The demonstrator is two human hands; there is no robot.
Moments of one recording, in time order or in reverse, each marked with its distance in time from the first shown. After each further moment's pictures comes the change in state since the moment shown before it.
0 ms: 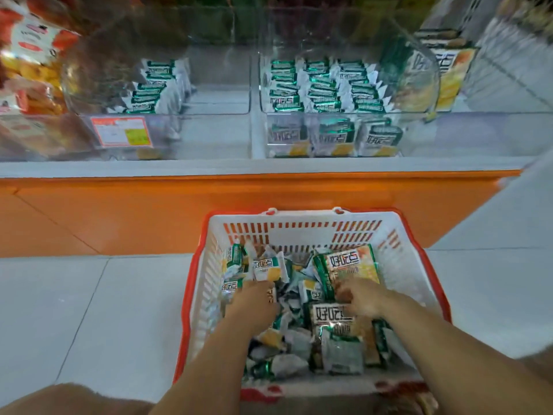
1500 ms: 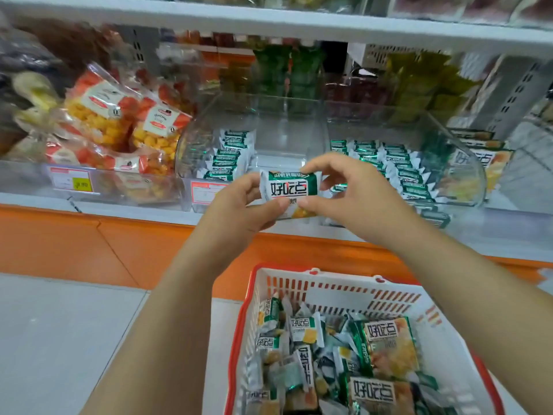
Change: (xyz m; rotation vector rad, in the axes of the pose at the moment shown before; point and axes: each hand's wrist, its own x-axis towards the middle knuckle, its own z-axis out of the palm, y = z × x) left_hand -0.118 0.010 -0.229 -0.967 0.472 0.638; right_hand -0.118 -0.213 -0.189 0.363 0.814 -0.669
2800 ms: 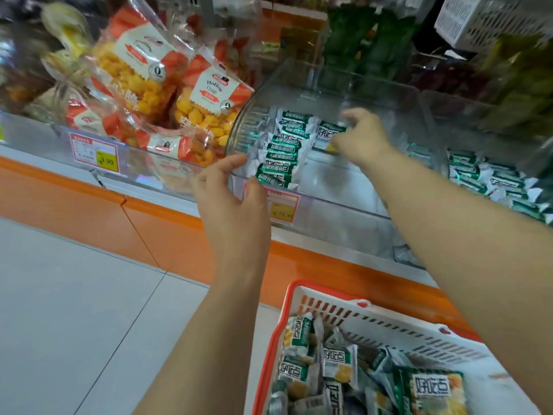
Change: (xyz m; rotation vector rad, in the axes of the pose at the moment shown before) left_hand 0.061 -0.053 -0.051 0.163 0.904 0.040; right_hand 0.235 0.072 0.099 -0.067 0.142 0.244
